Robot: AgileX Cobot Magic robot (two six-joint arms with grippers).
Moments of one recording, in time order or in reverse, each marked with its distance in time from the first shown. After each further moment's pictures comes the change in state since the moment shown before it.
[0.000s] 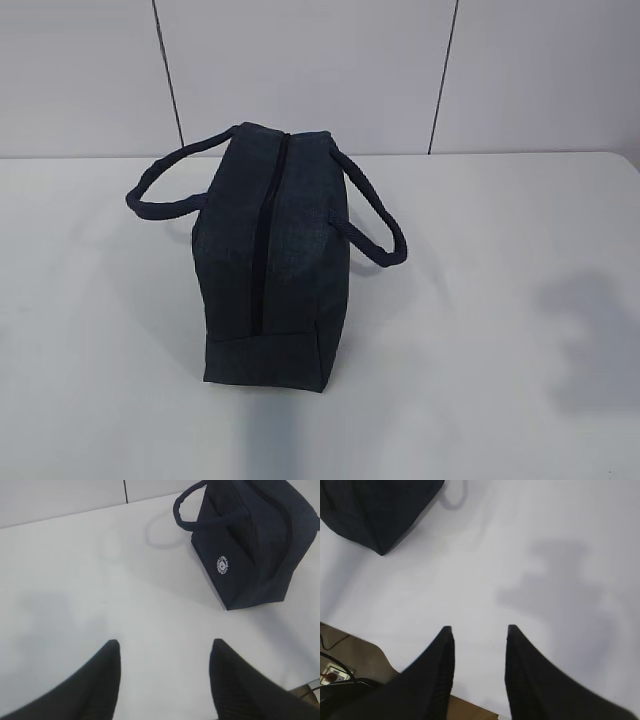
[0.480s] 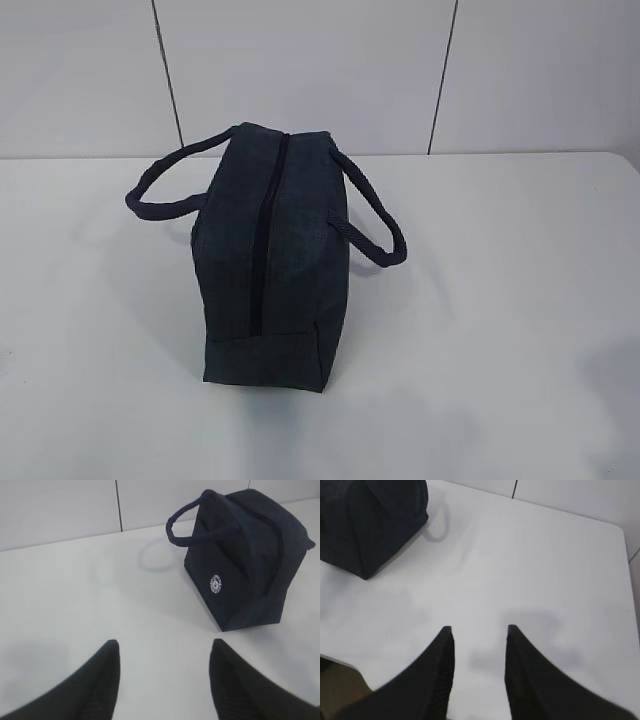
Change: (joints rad) left arm 0.000 -0.243 0.223 -0.022 -0.137 -0.002; right arm 0.000 -0.369 0.143 -0.046 -0.015 0.039
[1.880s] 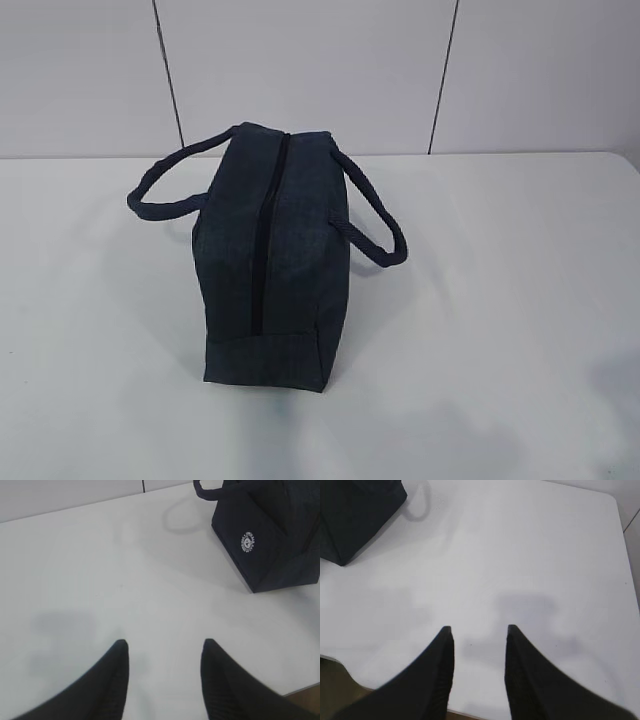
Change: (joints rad) left arm 0.000 -0.027 0.019 0.092 0.110 -0.002; right arm 0.000 -0.043 0.118 -0.072 -0.033 0.074
